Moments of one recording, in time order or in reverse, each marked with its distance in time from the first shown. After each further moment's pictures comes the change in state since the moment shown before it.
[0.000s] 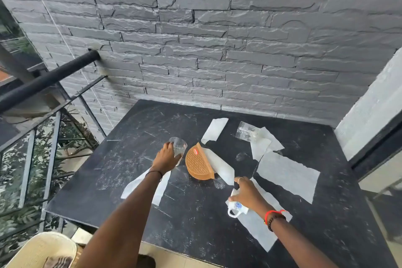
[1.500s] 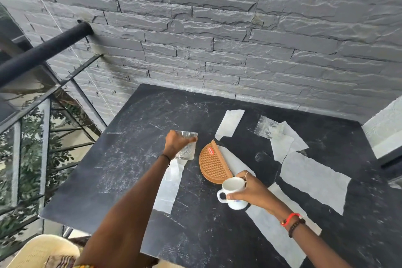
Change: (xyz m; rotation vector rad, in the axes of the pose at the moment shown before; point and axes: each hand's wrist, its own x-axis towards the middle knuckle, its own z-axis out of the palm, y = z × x) left_hand 0.104 -0.040 0.011 -0.610 0.044 -0.317; right_hand 0.042 -0.061 0.001 0.280 -0.129 0.083
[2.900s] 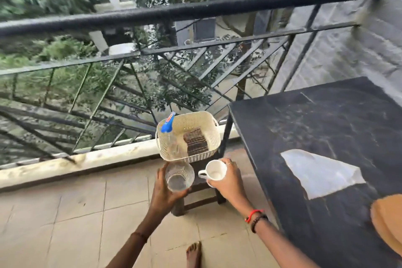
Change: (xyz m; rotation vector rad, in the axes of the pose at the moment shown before) left_hand -0.428 -0.356 -0.100 -0.359 0.937 -0.202; right_hand -0.078 -0.097 0.388 -0.341 -0.449 -0.754
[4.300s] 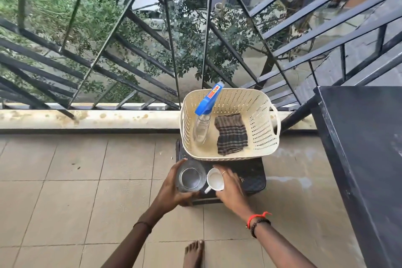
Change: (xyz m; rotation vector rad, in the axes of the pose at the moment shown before) left_hand 0.077 -0.231 0.016 -0.034 -0.163 -0.160; right_hand 0.107 0.115 0.208 -0.310 -0.401 -0.144
